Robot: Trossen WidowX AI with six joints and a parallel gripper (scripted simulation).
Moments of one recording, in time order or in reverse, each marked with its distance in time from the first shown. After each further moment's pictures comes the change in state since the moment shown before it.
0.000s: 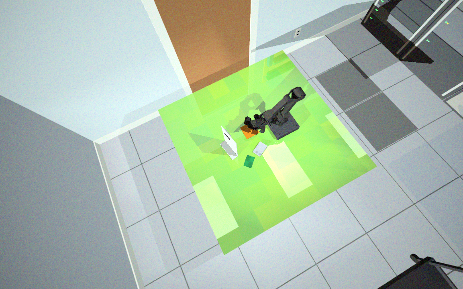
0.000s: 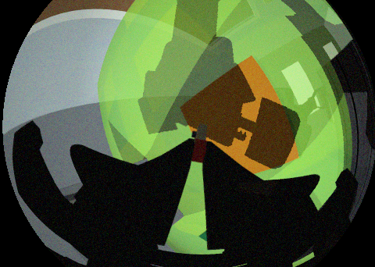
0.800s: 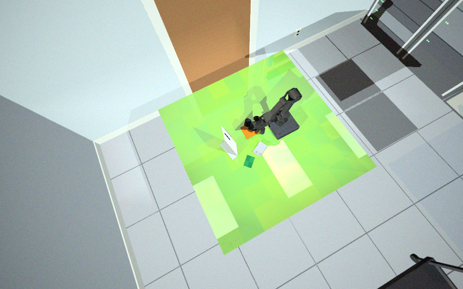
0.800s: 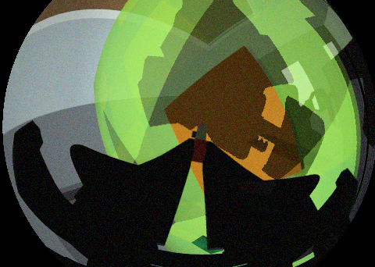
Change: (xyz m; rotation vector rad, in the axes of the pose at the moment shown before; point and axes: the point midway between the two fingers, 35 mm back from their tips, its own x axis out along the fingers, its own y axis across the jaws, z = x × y) arm 0.023 -0.018 0.001 0.000 0.000 0.000
